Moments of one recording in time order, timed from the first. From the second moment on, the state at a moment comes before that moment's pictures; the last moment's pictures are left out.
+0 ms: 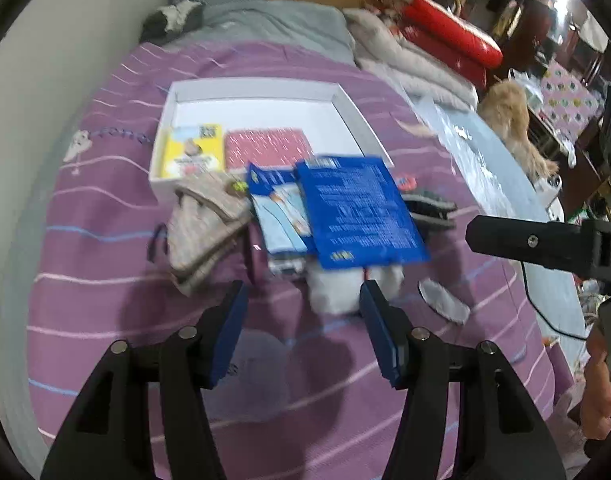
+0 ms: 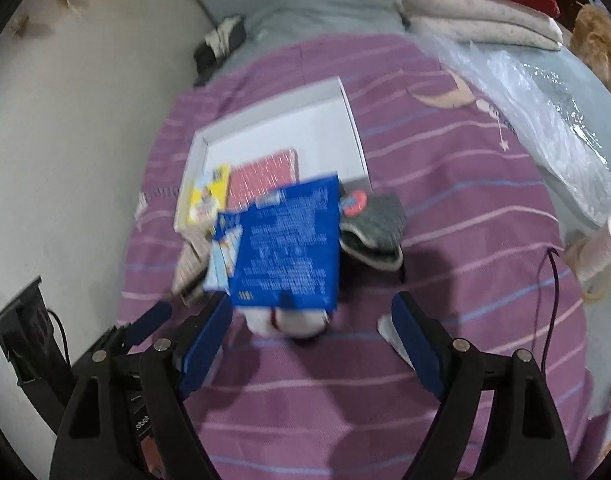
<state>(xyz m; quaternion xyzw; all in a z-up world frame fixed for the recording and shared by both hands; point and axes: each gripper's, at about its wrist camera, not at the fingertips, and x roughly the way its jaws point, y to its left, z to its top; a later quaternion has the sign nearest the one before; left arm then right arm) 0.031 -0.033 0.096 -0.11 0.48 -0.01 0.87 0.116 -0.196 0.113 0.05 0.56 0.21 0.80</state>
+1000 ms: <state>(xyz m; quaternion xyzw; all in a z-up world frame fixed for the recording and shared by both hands) 0.013 -0.077 0.092 -0.09 0.53 -0.06 0.84 0.102 -0.249 0.079 -0.02 0.65 0.24 0.72</state>
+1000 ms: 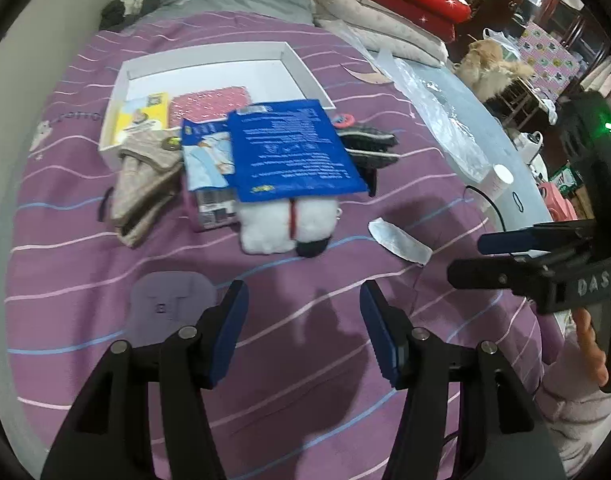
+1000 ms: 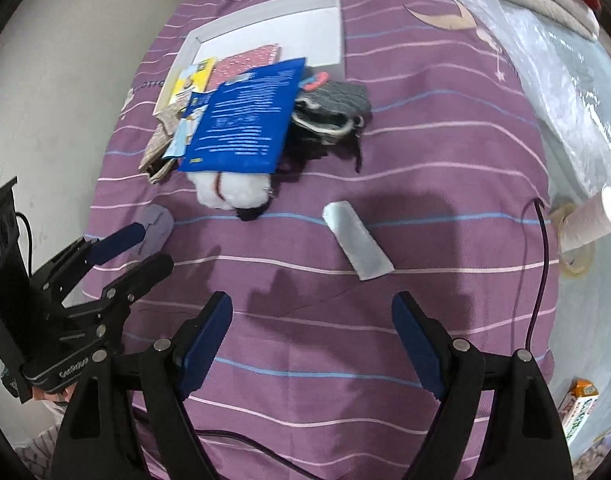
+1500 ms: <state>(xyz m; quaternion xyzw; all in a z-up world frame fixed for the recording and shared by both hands) 0.009 -0.067 0.094 -0.07 0.49 -0.03 0.87 0.124 -0.256 0.045 -0.02 0.54 0.26 0.80</state>
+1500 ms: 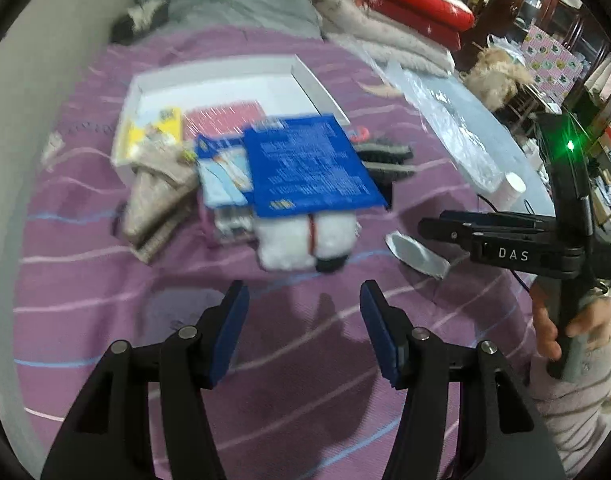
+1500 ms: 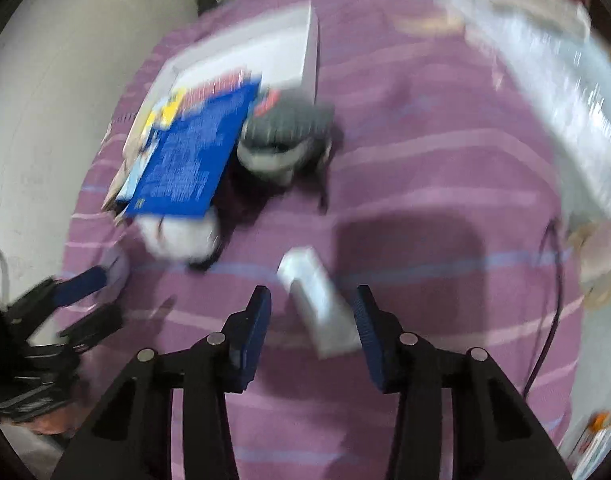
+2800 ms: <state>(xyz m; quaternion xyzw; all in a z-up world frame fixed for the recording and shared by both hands) 0.020 -0.097 0.018 0.02 0.49 0.01 0.87 0.087 -0.264 -0.011 -0.20 0.39 0.35 0.82</state>
